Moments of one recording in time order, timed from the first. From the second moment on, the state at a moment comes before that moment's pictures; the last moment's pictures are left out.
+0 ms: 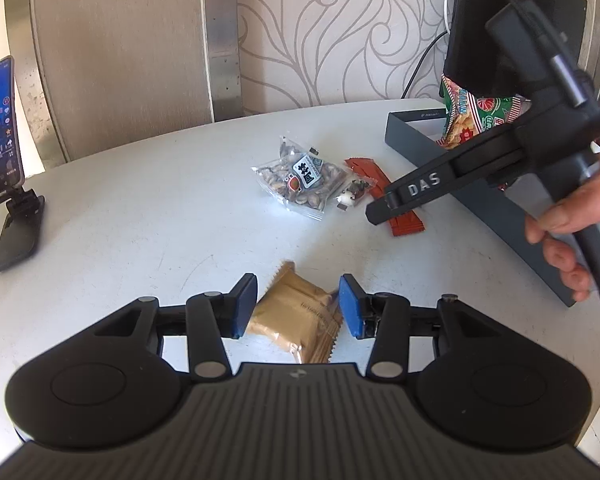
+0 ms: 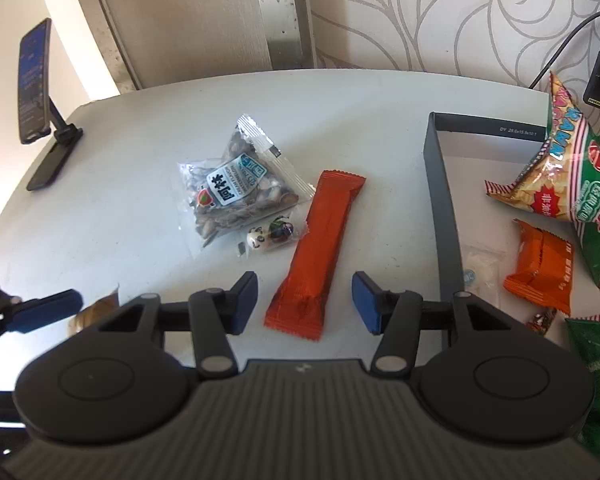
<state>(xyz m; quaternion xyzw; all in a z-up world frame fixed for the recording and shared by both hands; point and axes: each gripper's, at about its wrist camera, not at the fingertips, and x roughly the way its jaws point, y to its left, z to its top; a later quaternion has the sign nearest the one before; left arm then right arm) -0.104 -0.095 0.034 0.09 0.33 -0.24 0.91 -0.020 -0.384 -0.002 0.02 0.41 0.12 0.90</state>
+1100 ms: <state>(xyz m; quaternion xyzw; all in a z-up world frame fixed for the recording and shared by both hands) -0.101 -0.098 0.013 0.11 0.36 -0.27 0.89 -0.106 -0.394 -0.001 -0.04 0.41 0.15 0.90</state>
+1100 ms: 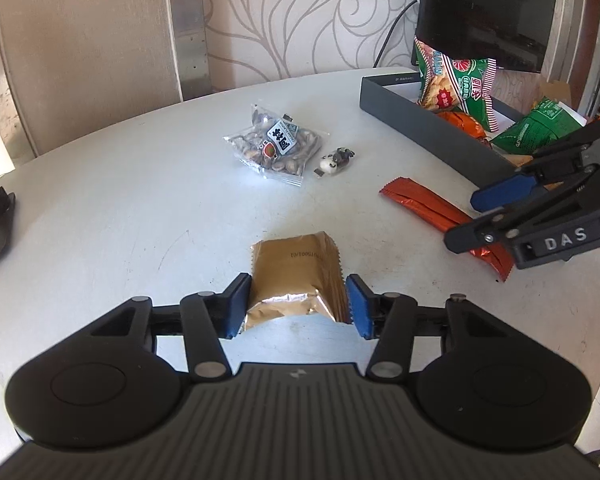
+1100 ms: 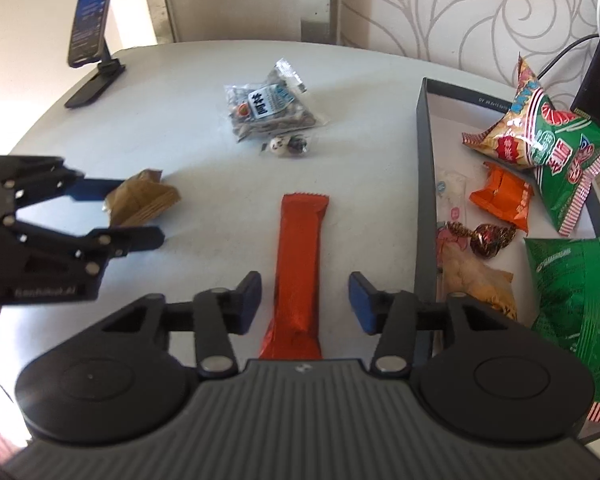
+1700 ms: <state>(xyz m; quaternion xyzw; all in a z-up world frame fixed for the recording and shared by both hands) -0.104 -0.116 0.017 0.11 0.37 -0.25 0.89 -0.129 -0.387 -0.002 -0.04 0.42 0.17 0.89</state>
